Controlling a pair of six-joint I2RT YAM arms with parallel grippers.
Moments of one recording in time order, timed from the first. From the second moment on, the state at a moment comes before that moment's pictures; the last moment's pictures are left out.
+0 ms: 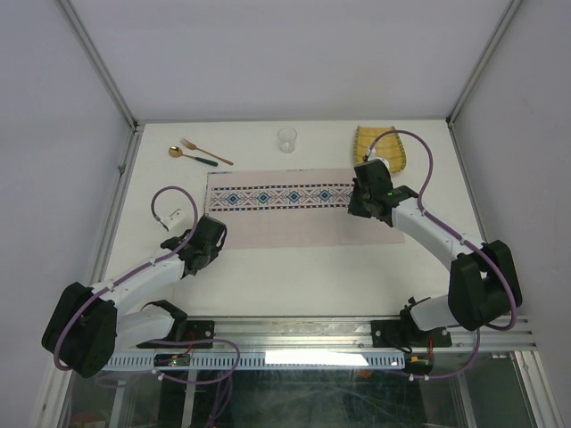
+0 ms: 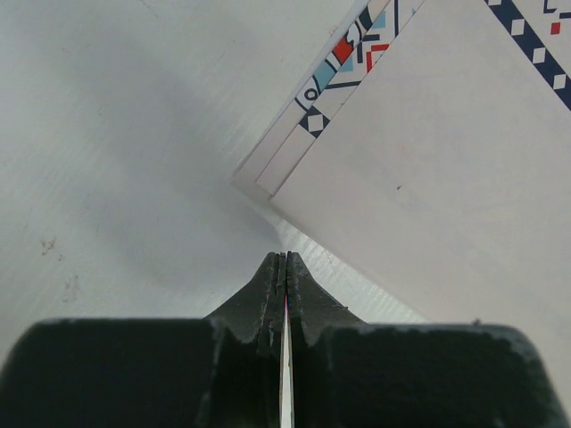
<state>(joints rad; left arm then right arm) -0.52 1.11 0.49 -0.47 -0.53 -1.17 0.44 1.41 0.96 -0.47 0.18 0.52</state>
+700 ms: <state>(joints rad) -0.52 1.17 0.49 -0.44 -0.57 -1.18 0.44 1.41 0.95 -0.47 0.18 0.52</state>
